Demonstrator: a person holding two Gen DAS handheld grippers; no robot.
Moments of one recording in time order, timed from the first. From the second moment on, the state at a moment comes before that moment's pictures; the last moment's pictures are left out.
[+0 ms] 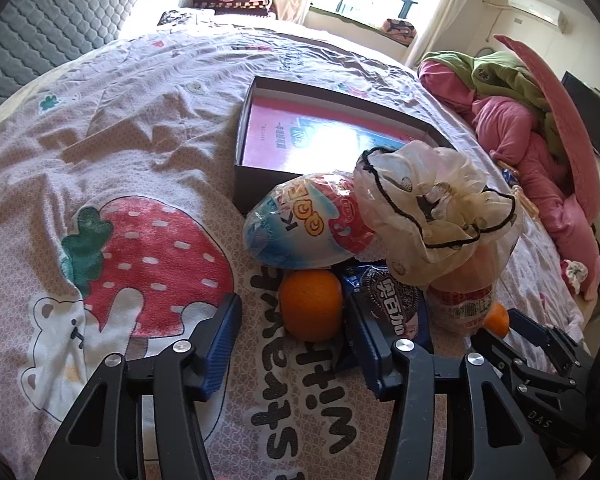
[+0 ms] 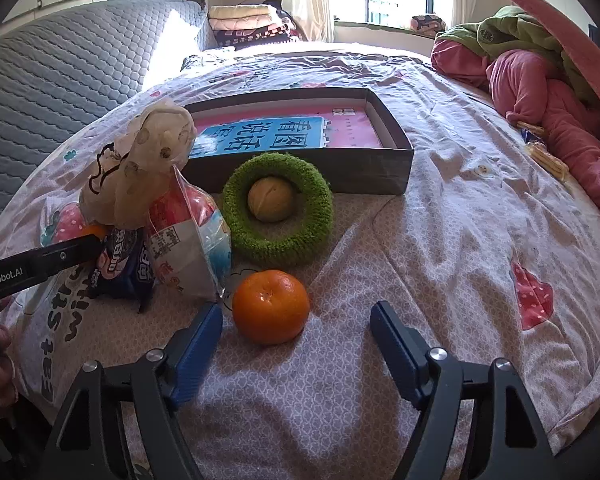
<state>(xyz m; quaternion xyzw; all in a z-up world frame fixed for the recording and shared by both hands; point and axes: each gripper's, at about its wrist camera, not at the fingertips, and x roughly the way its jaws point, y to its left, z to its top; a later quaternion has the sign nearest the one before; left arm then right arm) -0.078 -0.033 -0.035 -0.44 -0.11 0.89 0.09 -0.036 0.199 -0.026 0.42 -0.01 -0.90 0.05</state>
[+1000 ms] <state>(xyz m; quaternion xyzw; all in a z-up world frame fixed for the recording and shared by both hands) -0.076 -0.030 -0.033 -0.42 -0.11 0.89 0.12 -0.038 0.186 -0.029 0.40 0.03 -0.91 0.07</state>
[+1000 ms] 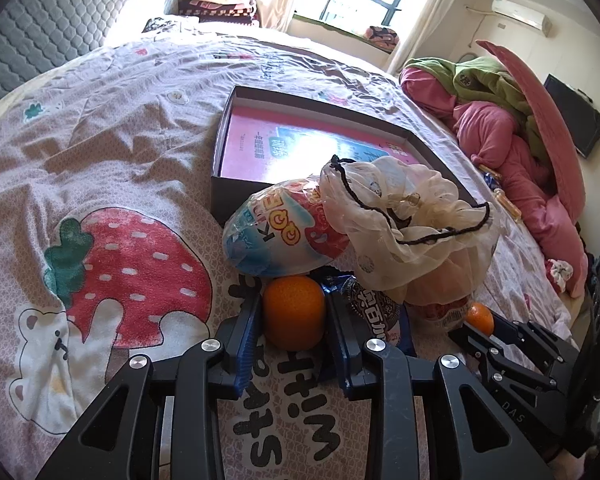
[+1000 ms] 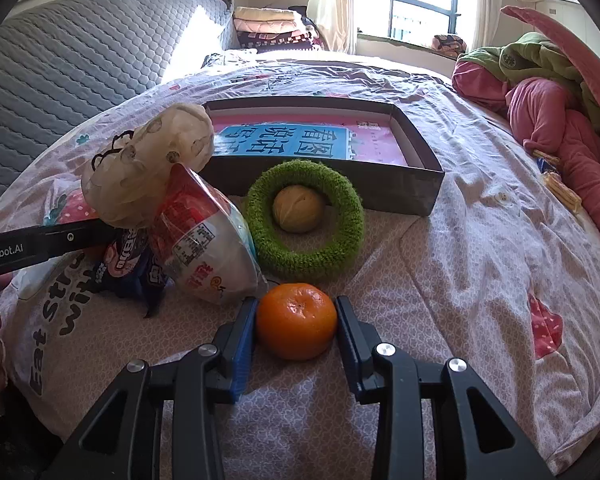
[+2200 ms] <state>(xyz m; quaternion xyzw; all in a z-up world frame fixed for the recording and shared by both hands) -0.027 -0.003 -0.014 -0.40 -0.07 0.90 0.15 -0.023 0.205 -0.003 0.37 0.01 -0.93 0.07</state>
